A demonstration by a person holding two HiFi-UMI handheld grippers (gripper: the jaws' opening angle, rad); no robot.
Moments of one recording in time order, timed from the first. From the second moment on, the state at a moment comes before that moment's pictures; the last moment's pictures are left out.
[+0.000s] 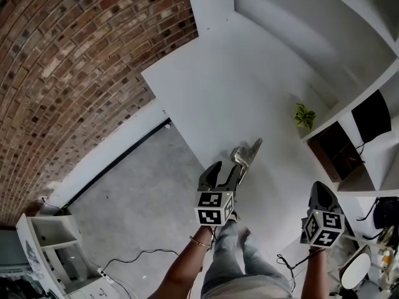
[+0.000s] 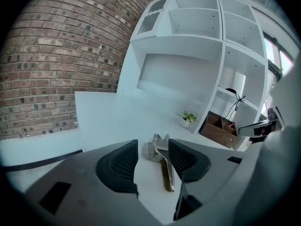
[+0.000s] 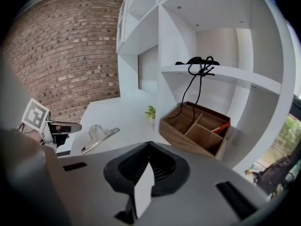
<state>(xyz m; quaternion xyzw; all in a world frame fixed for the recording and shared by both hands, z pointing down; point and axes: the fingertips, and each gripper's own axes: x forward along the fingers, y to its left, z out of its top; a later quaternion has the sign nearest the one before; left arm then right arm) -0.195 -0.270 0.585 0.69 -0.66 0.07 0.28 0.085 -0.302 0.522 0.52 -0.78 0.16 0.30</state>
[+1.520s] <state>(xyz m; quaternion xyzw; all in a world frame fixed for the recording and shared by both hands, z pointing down) -0.177 -0.326 0.617 0.74 -0.58 0.13 0.31 0.119 -0.281 0.553 0.59 -0.72 0.22 0.30</state>
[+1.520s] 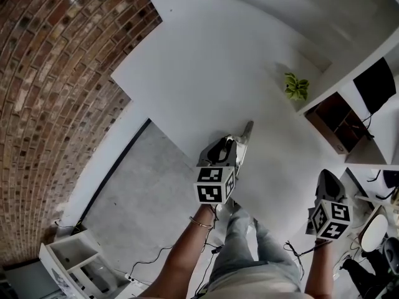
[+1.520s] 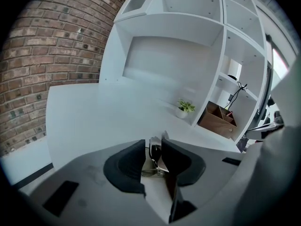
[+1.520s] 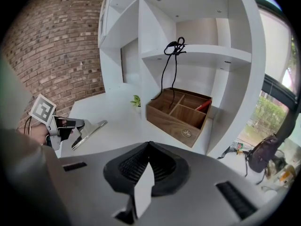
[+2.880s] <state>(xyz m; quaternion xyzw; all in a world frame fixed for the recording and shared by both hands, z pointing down) -0.156 -0.330 0.602 0.74 -0.58 0.14 0.32 0.137 -0.279 0.537 0.59 -0.72 0.21 0.29</state>
